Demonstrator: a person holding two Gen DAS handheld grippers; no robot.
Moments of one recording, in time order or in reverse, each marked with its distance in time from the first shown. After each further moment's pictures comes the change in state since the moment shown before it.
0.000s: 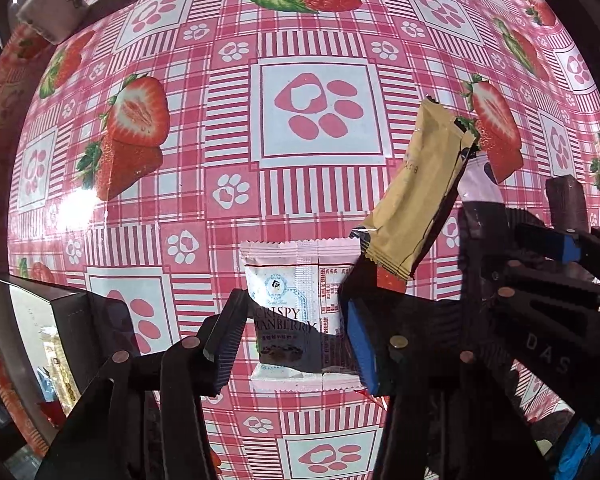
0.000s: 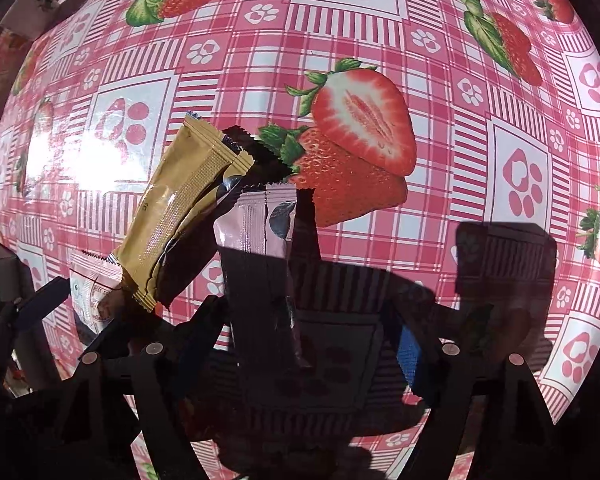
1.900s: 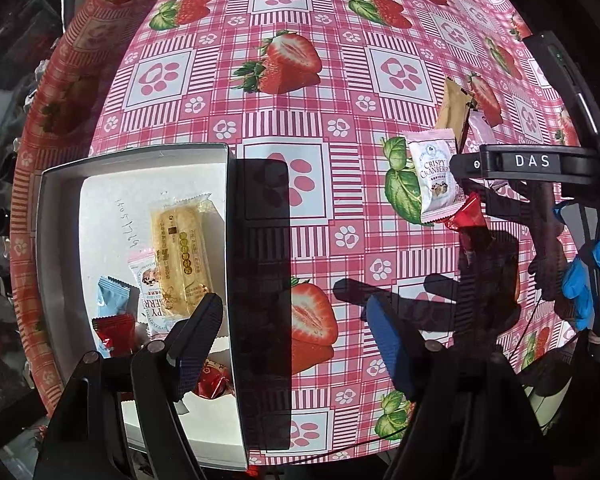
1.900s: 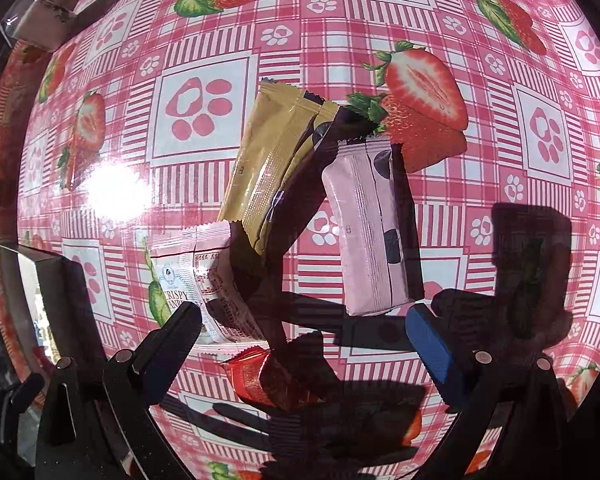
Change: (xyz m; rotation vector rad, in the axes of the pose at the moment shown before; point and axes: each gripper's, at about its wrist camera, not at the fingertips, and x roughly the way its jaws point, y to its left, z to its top) left arm -0.050 0.115 -0.097 -0.025 -0.027 -0.059; right arm -0.021 0.061 -0.028 0.075 0.001 0.112
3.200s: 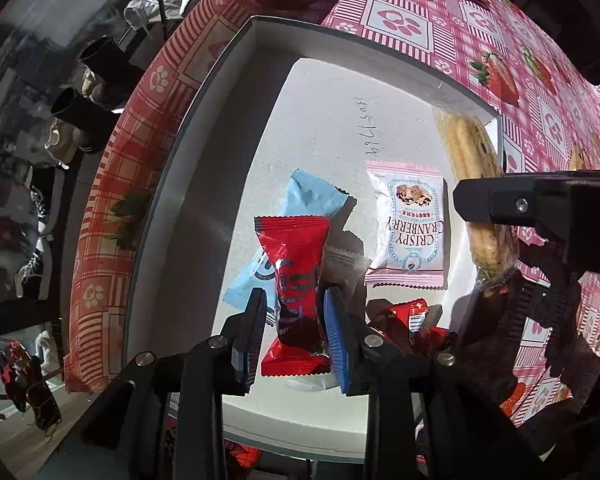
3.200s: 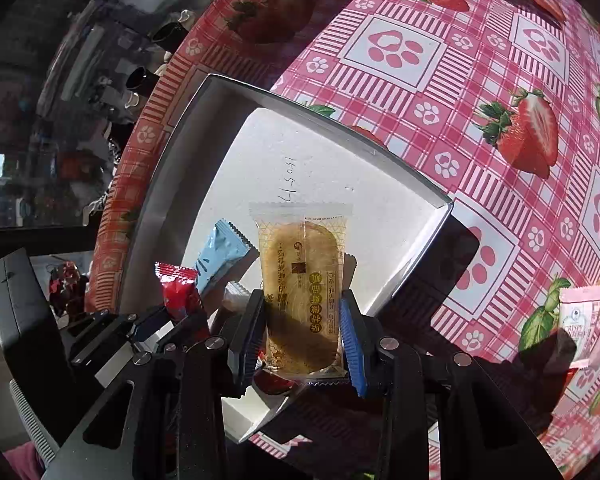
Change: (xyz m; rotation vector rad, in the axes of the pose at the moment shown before) left arm 0.016 0.163 -0.084 -0.329 -0.019 0.081; right arm -0.007 0.278 -0.055 -0.520 0.067 0.180
